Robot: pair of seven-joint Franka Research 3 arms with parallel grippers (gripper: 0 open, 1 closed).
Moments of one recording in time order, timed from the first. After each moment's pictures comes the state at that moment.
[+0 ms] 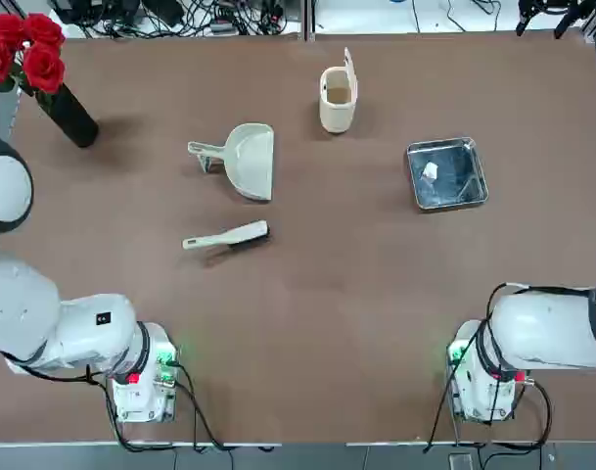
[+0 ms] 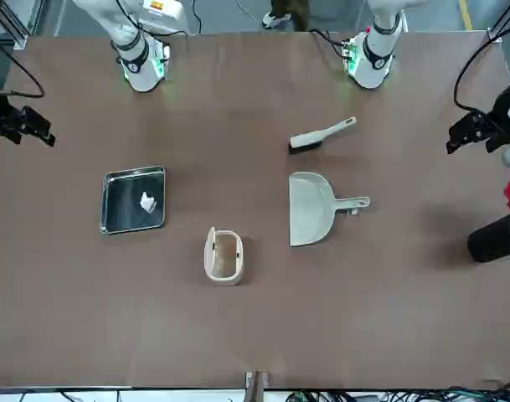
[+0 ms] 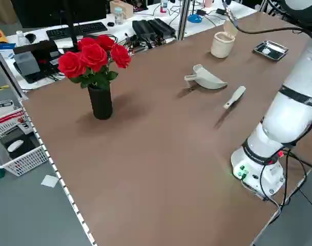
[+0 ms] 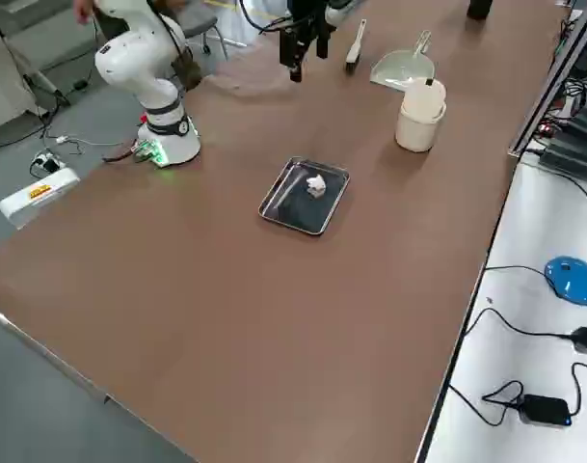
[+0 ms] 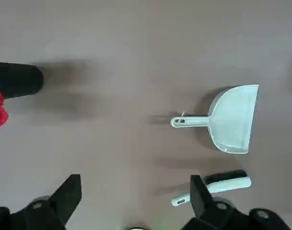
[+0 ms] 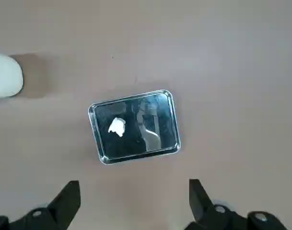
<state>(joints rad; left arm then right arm) 0.15 0.09 -0.23 -1.40 0.01 1.44 -0.08 -0.10 -0.11 0.02 -1.72 0.04 1.59 0.01</state>
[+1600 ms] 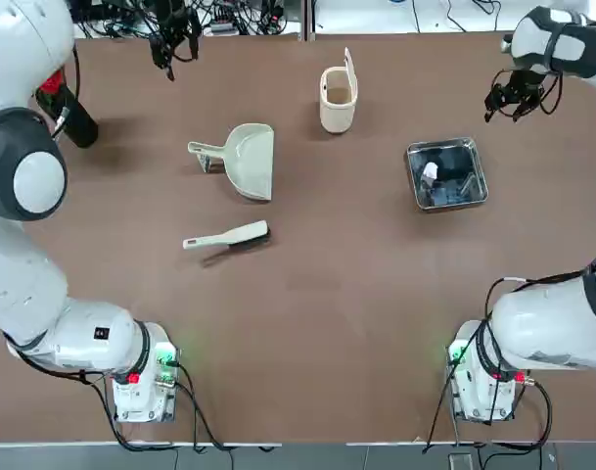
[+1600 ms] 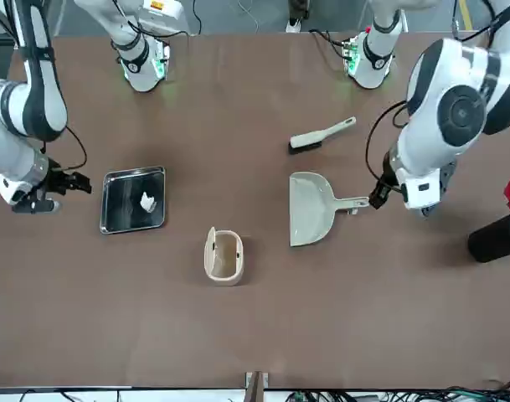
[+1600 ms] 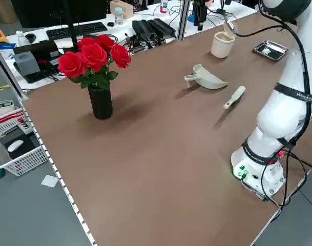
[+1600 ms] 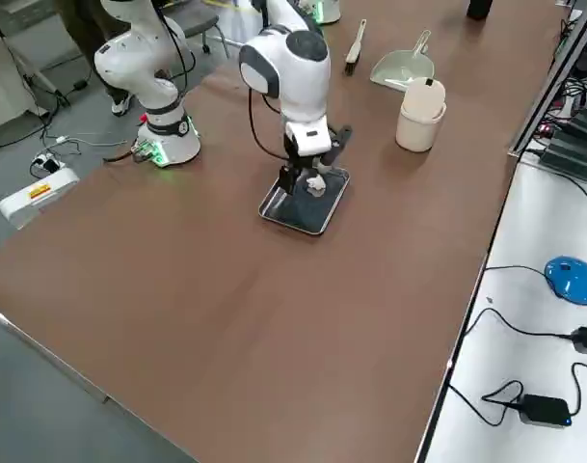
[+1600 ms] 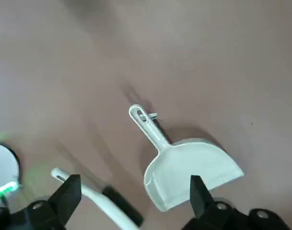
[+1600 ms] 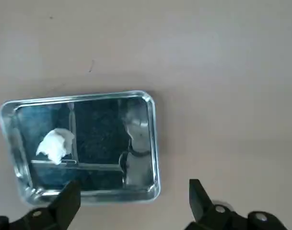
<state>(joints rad) -0.09 0.23 -0.26 -1.61 0.08 1.66 -1.37 -0.14 0.13 -0.05 -2.13 0.03 2.17 -0.23</state>
